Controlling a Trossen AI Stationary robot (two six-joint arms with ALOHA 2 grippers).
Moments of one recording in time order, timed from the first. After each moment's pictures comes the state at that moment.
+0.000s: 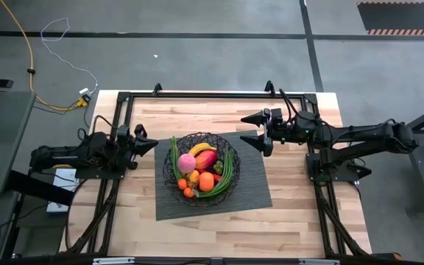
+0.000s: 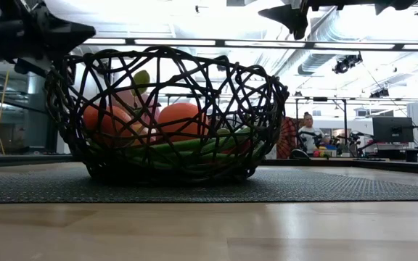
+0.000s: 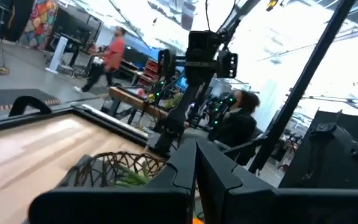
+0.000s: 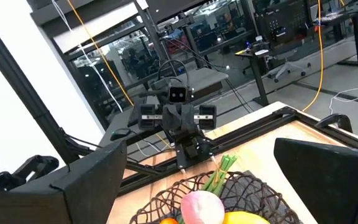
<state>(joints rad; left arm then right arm) 0.16 0.01 0.01 0.21 -0.05 -0.44 -0.08 1.00 0.68 0.38 0.01 0.39</state>
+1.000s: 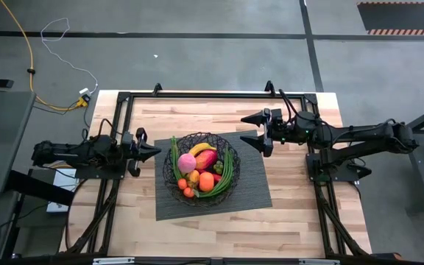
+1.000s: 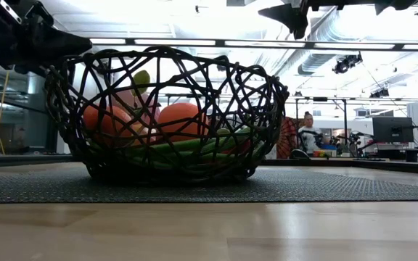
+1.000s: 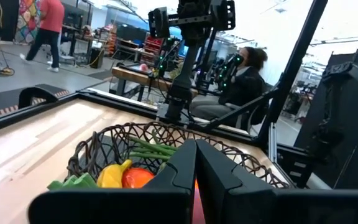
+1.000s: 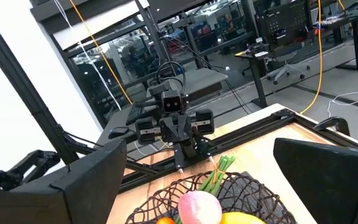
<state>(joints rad) 0.07 0.00 0.01 0.07 -0.09 -0.26 -0.08 1.00 0.68 0.38 0.01 0.36</state>
